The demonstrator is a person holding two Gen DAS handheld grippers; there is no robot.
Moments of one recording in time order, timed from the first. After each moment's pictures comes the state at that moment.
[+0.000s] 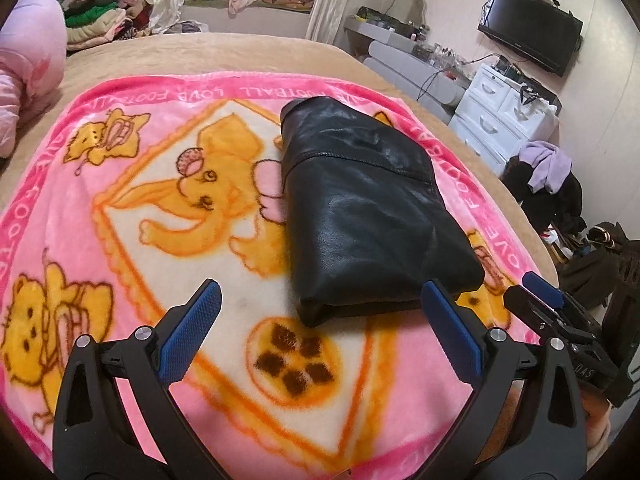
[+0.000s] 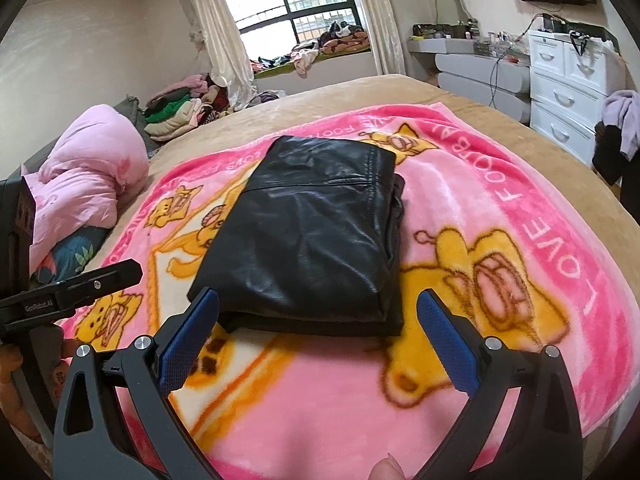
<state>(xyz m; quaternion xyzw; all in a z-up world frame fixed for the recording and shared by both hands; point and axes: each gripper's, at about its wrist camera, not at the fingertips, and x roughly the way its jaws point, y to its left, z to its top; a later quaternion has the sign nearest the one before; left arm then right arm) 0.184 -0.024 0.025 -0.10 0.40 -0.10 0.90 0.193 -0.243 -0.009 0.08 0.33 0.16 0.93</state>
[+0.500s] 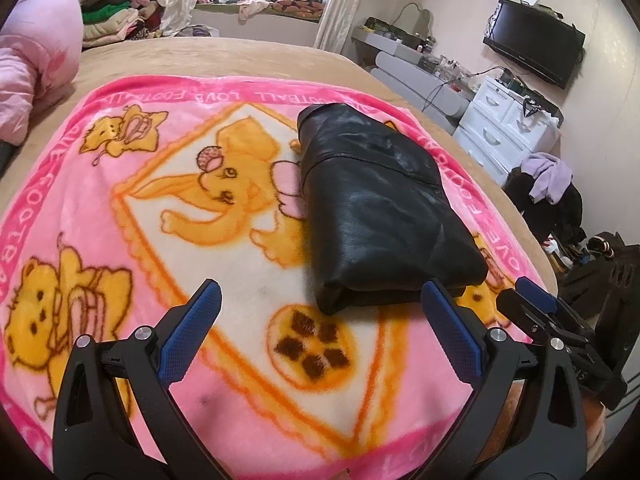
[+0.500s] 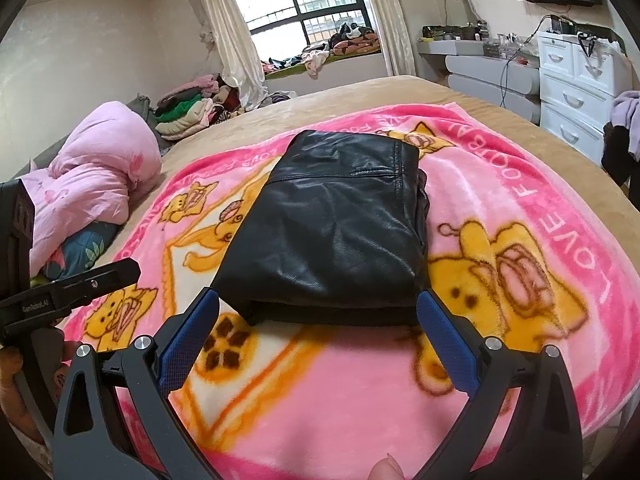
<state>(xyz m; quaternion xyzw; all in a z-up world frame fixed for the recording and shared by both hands) 0.163 -0.001 0.023 -0.11 0.39 -0.09 0.91 0.182 -0.223 -0.015 0.08 0.33 0.18 0.92</state>
